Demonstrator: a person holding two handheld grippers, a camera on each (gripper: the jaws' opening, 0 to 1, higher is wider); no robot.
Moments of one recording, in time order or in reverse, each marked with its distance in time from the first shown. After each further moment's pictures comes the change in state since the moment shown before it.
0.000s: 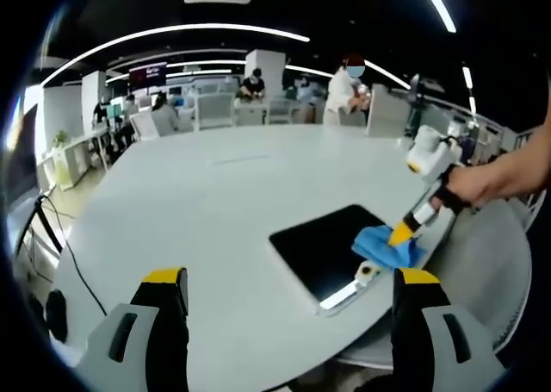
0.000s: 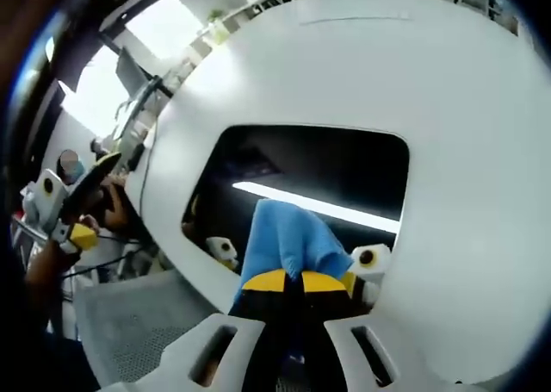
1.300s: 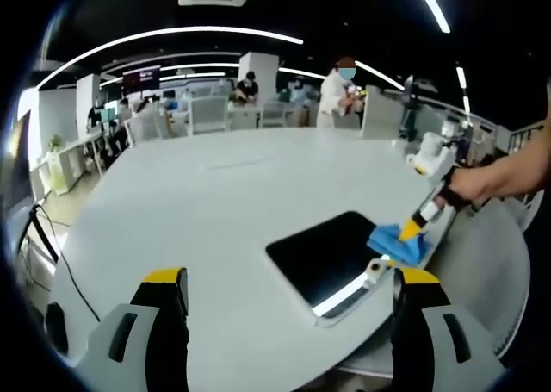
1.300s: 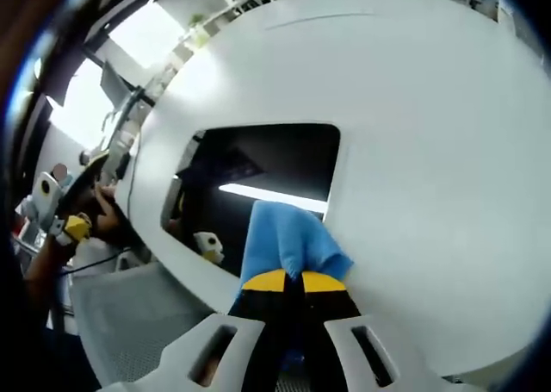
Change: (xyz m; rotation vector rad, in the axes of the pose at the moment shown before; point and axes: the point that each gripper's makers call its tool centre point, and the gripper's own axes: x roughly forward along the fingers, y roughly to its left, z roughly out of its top) left arm 0.007 -0.002 0.014 0.019 -0.015 -0.031; right arm -0.022 -0.042 -0.012 0.060 0.003 -0.052
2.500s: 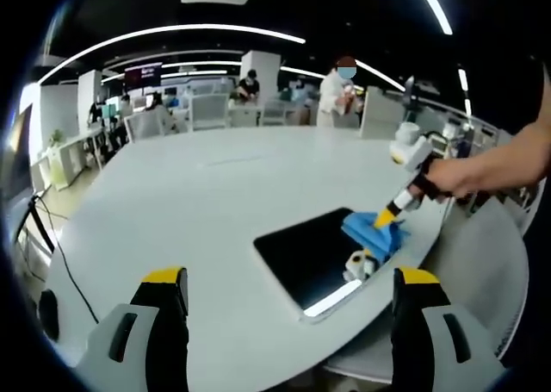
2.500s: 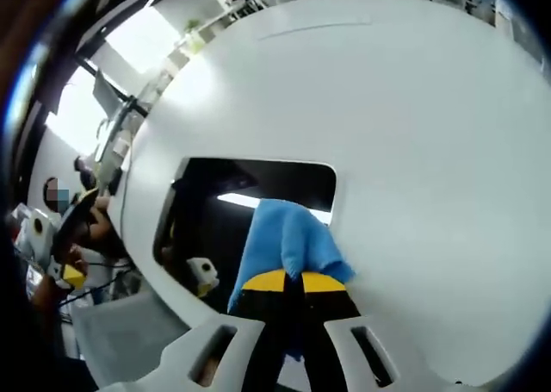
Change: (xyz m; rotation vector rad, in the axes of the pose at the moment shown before) left arm 0.000 -0.018 -0.010 -0.021 0.002 0.000; right arm 0.012 -0.007 0.041 0.005 -0.034 -0.028
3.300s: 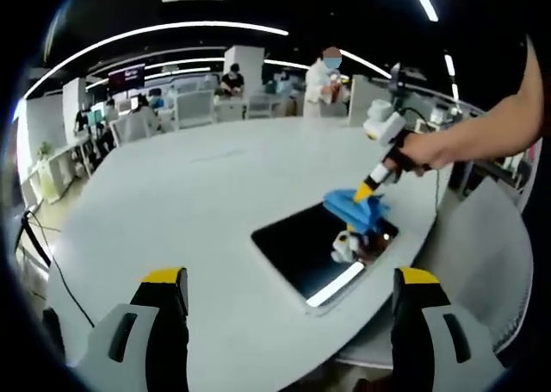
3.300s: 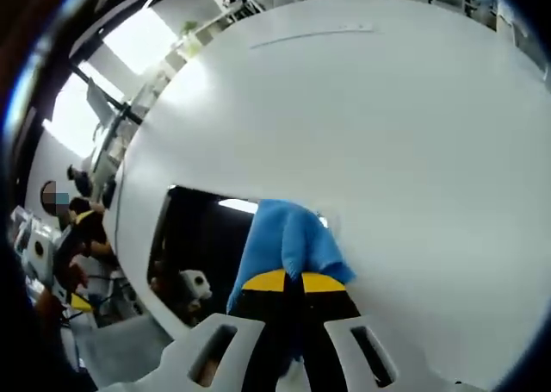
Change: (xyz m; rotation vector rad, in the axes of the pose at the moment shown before) left arm 0.009 0.005 -0.008 0.056 0.039 -0.058; right arm 0.012 -0.010 0.042 0.000 -0.008 -0.016
